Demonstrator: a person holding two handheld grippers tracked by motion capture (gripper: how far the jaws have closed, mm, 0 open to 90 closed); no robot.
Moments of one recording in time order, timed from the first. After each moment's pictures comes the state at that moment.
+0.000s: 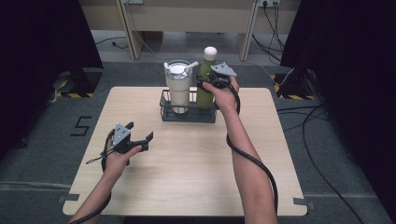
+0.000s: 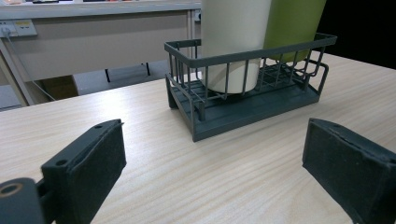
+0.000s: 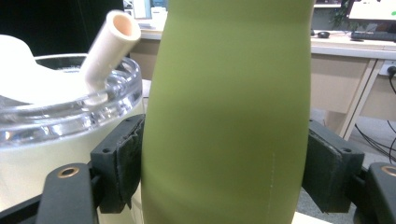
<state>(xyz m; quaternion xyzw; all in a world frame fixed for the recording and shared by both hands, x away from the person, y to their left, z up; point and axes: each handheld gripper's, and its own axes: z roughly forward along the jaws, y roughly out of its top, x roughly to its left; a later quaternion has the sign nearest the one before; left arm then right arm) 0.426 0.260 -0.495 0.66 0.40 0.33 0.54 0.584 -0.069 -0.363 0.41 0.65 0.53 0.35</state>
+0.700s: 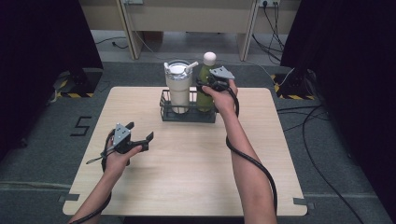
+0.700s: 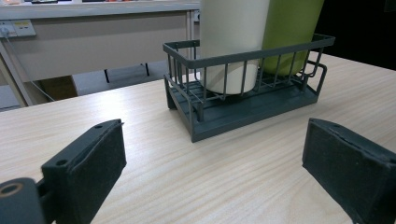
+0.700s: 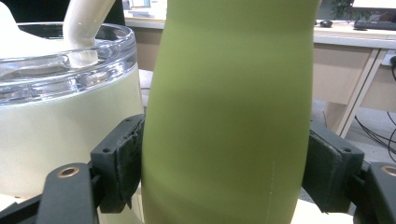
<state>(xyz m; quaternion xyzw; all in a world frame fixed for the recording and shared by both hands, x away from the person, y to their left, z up) 0.426 0.259 -0.495 0.66 0.40 0.33 0.54 0.587 -0.067 -0.378 0.42 0.66 0.52 0.35</state>
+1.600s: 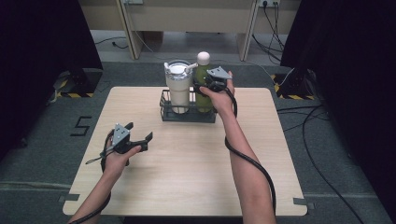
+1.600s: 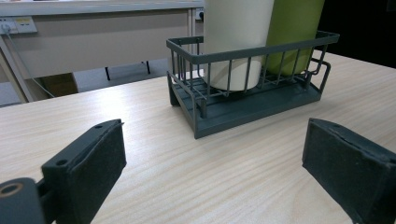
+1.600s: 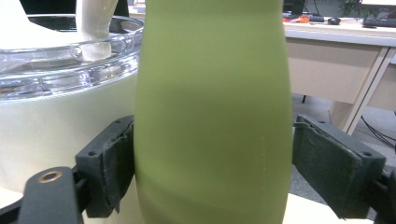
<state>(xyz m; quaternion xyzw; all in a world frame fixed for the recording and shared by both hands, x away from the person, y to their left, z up) 0.426 0.262 -0.497 0.66 0.41 0.33 0.54 0.588 -0.061 -0.381 0.41 0.67 0.52 0.34</state>
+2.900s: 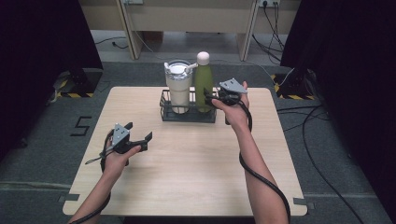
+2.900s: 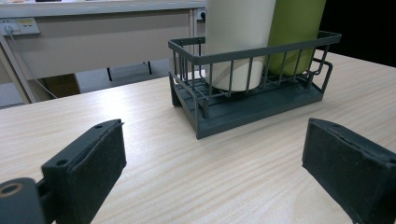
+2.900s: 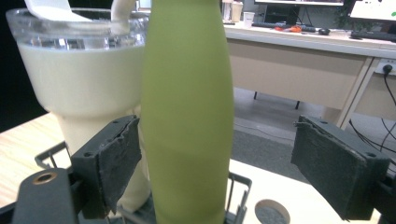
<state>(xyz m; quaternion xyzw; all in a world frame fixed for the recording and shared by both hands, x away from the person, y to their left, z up) 0.426 0.263 -0.496 0.66 0.41 0.34 0.54 0.534 -0.101 -0.385 0.40 0.66 0.52 0.36</state>
